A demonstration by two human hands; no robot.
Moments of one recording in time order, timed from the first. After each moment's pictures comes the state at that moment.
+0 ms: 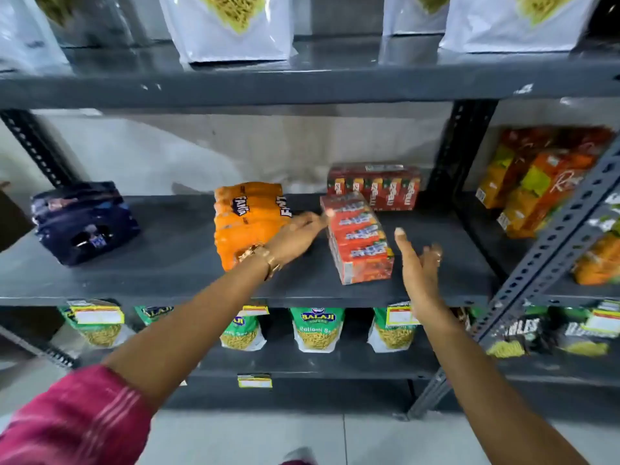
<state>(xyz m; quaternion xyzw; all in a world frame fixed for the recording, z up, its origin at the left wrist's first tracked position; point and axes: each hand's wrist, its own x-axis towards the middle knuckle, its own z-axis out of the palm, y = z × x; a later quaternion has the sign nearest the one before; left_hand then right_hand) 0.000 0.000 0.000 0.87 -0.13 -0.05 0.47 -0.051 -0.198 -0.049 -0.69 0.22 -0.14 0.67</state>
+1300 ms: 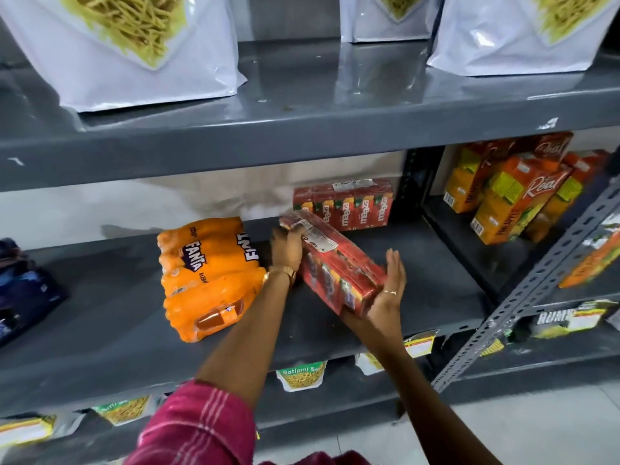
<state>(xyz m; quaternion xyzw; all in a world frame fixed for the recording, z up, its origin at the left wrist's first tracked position) 0.162 -0.049 -0.079 0.73 0.08 -0.04 0.68 -0.008 -0.179 -0.103 -0.79 0.06 -0.23 0.57</state>
